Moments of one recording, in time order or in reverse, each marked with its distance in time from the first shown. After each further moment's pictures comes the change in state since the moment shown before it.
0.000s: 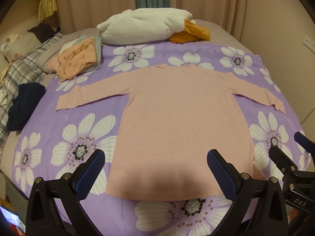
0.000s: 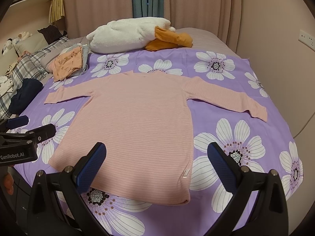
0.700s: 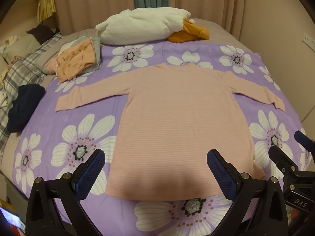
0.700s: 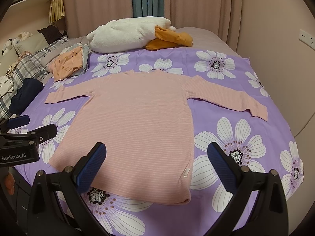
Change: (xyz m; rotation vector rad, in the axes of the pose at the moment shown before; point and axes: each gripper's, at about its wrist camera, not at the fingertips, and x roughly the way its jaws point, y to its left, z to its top) left arm 0.000 -0.003 0.001 0.007 0.002 -0.001; right arm 0.000 0.000 -0.001 0.003 0.001 0.001
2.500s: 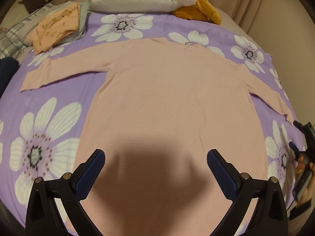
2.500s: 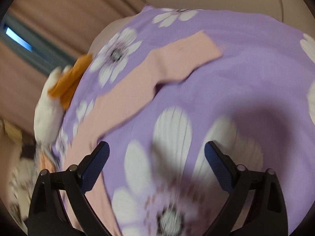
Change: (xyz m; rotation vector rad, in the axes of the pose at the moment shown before) left arm 0.124 0.003 0.025 -0.117 0.141 -0.113; right arm 0.152 -0.275 -0.028 0.910 0.011 0.058
